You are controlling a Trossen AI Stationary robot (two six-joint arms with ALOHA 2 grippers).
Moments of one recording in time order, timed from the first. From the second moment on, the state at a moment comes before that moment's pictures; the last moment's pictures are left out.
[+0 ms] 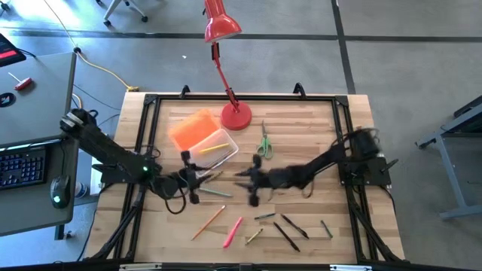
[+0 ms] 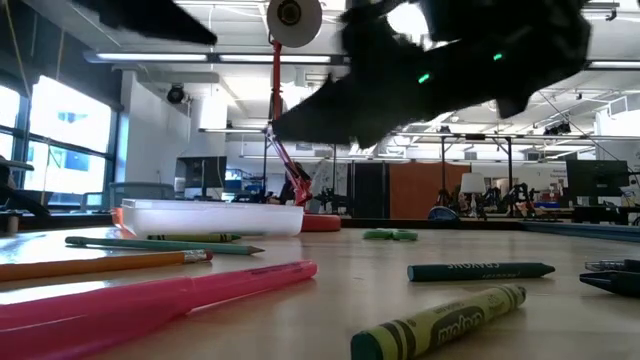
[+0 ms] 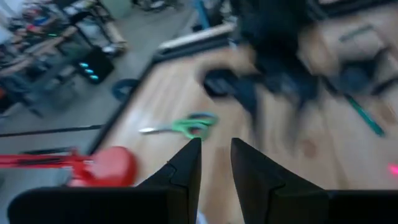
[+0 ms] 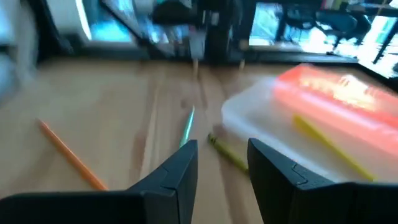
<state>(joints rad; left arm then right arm) -0.59 1.11 0.65 -0.03 -0.91 -0.03 0.26 1.93 0.86 0.85 0.35 0.04</state>
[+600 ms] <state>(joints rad) -0.60 0.88 0.69 -0.16 -0.93 -0.03 0.29 2.31 1.35 0.53 0.41 0.14</state>
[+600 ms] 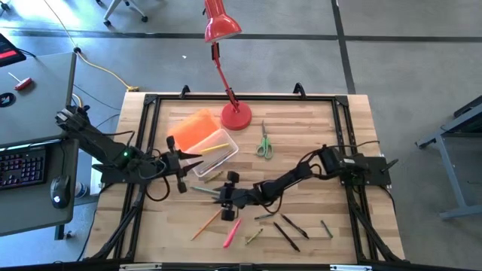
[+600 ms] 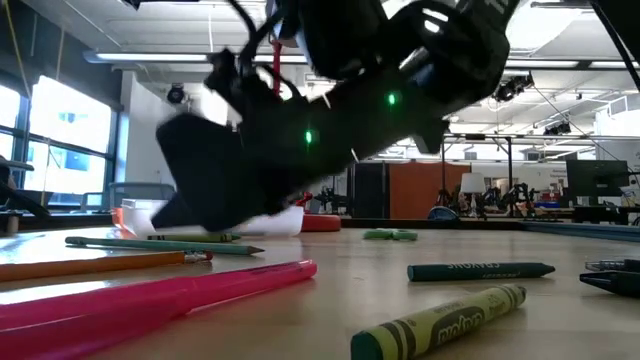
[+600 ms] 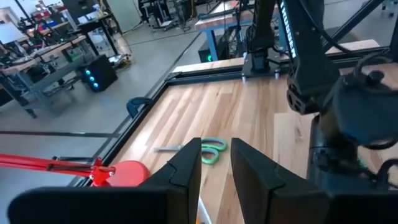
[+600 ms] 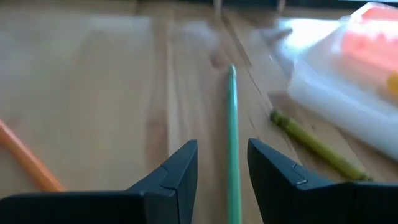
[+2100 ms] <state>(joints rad) -0.60 0.88 0.69 -0.17 -1.06 -0.03 -0.16 2.08 1.35 0.13 -0.11 -0.42</state>
